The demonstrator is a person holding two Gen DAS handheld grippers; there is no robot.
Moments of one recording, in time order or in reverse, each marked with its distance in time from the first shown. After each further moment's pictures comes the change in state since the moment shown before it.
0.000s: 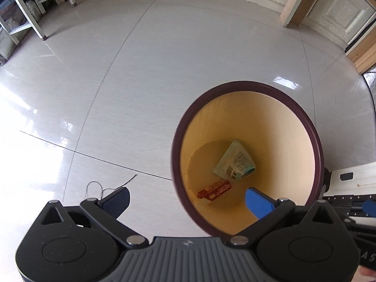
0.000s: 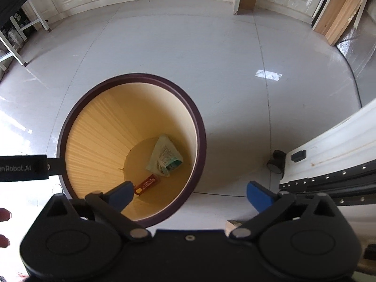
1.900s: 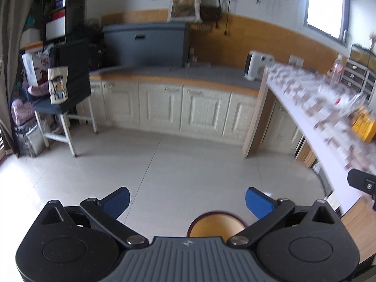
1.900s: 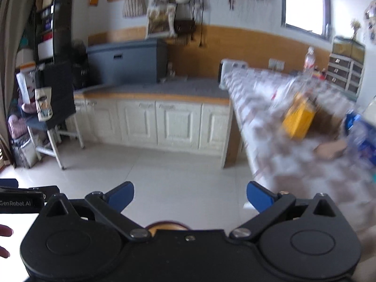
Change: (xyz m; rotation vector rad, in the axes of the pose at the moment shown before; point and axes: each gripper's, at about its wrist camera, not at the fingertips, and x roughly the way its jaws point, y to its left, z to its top) left arm -0.395 0.045 -0.102 0.031 -0.693 -0.090; right arm -0.425 0.031 -0.063 -0.039 -0.732 -0.032
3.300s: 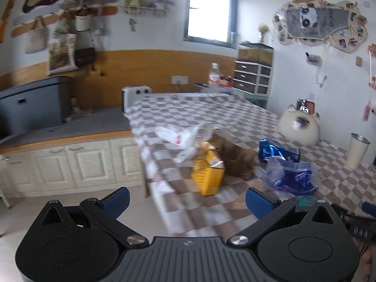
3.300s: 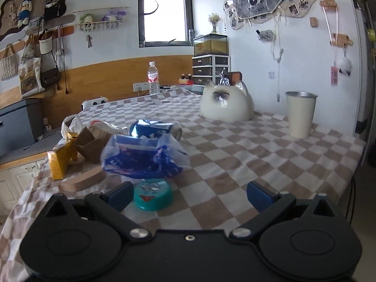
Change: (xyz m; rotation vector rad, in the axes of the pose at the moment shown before) left arm -0.003 -0.272 0.064 0.296 -0.134 -0.441; right arm -0.065 -0.269 -0.041 0.337 -0.136 -0.500
